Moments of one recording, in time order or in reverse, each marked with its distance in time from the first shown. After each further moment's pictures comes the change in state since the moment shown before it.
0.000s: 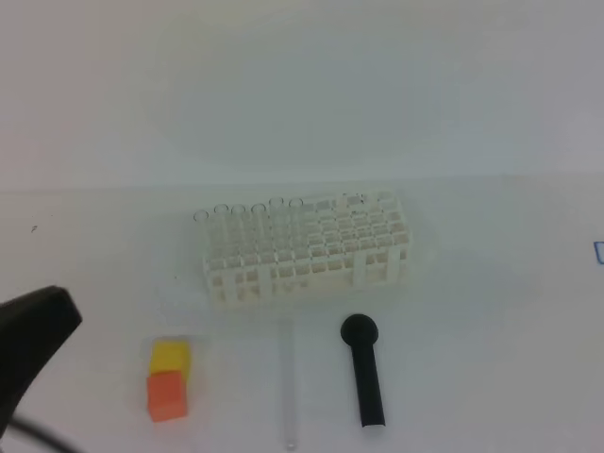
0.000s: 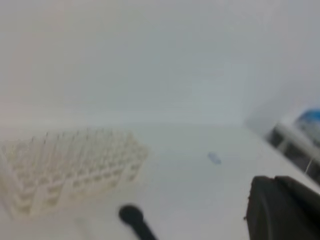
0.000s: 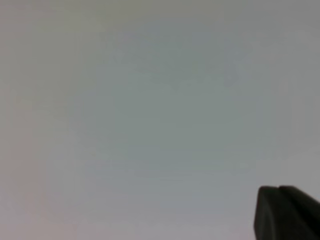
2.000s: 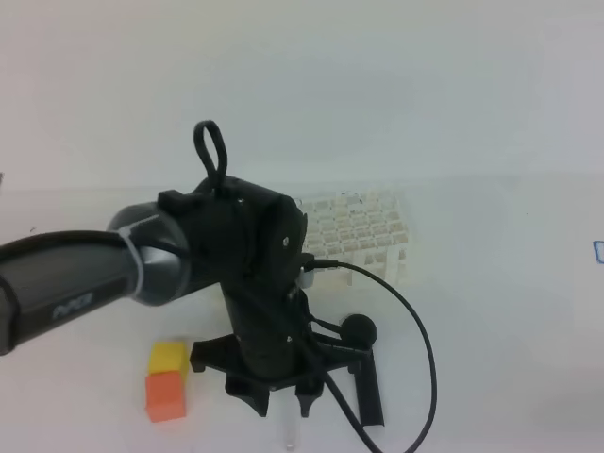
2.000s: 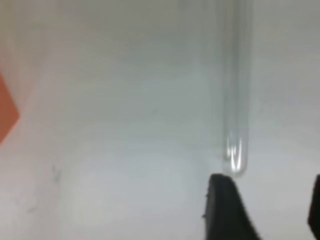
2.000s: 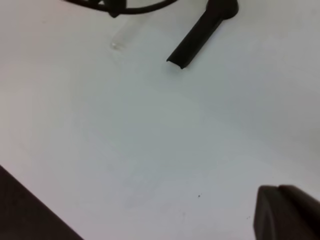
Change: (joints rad) left arm -0.687 1.394 -0.696 0.979 0.316 -1.110; right arm 0.512 0.350 -0.063 0.295 1.004 -0.327
